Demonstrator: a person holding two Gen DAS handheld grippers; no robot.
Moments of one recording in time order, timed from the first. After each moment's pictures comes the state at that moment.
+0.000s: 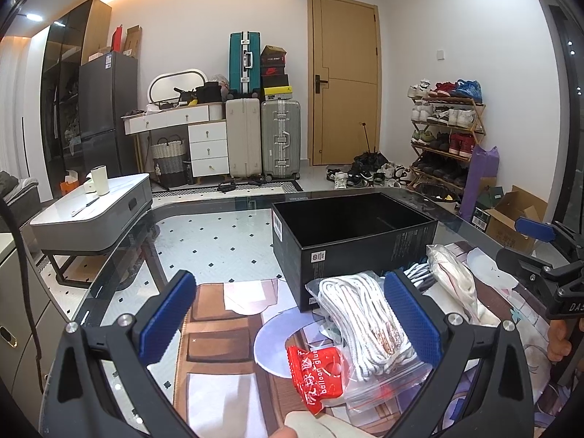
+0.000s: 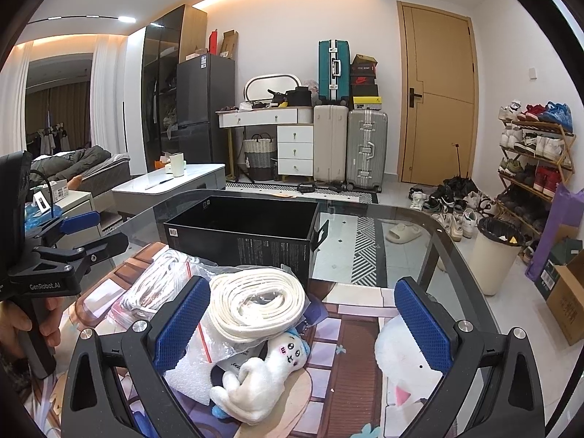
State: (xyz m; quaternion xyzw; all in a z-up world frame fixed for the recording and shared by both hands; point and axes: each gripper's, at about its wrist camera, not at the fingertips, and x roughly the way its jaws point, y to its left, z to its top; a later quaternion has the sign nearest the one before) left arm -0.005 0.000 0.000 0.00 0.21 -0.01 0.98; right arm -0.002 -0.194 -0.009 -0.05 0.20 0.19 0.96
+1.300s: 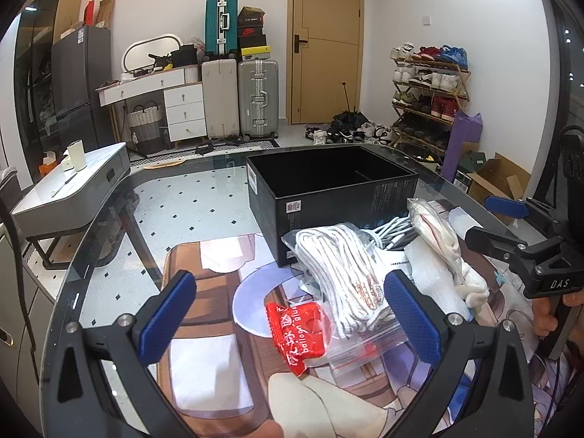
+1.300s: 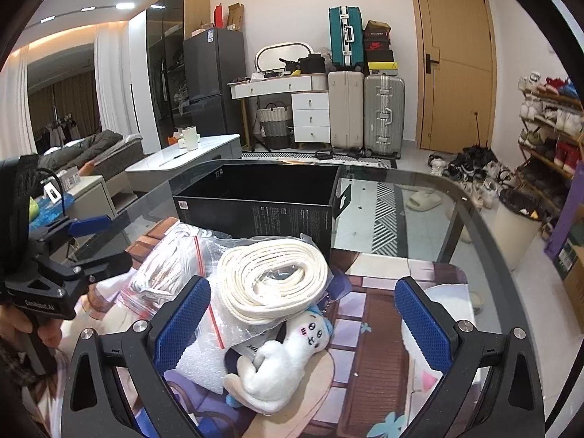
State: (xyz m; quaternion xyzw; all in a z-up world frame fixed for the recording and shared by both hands) left arm -0.001 -0.008 -0.009 0.00 0.30 -0.06 0.95; right arm 0.021 -0.194 -0.020 -0.02 0.29 0.23 0.93
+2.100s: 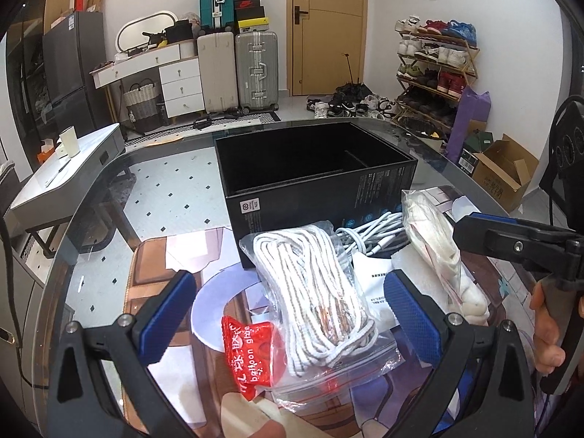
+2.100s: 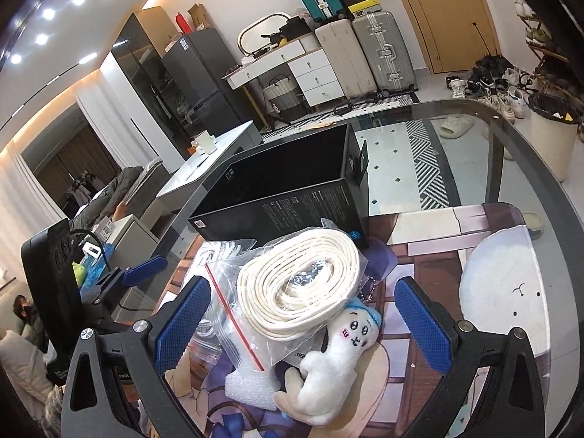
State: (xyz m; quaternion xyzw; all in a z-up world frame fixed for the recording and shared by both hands) left arm 0.034 -0.042 -0.015 0.01 0.36 -0.05 0.93; right arm 0.057 -0.196 -0.023 0.11 0.38 0.27 0.87
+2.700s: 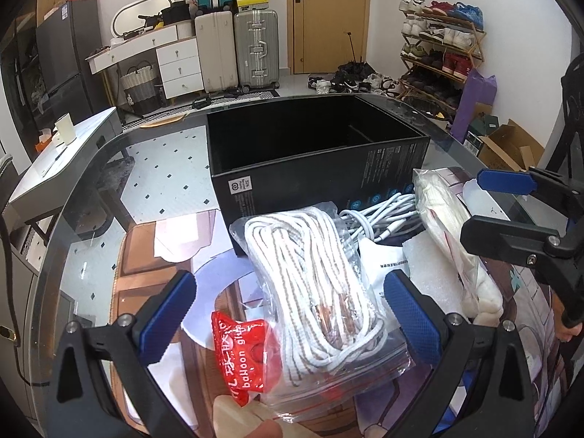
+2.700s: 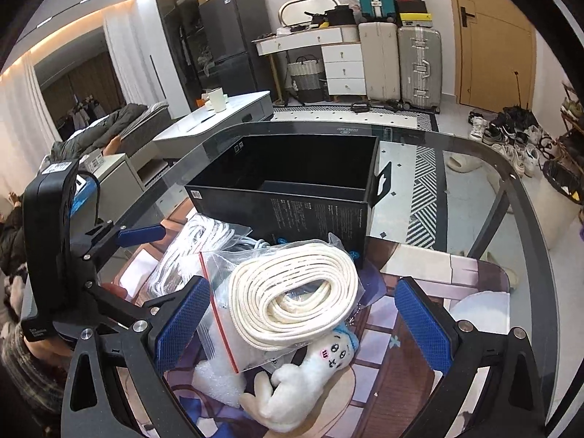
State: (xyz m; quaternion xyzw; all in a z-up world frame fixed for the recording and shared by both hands) left arm 0.053 -0.047 -0.029 0.02 0.40 -0.04 0.91; right arm 0.068 -0.167 -0.012 -0.06 0.38 0.31 0.87
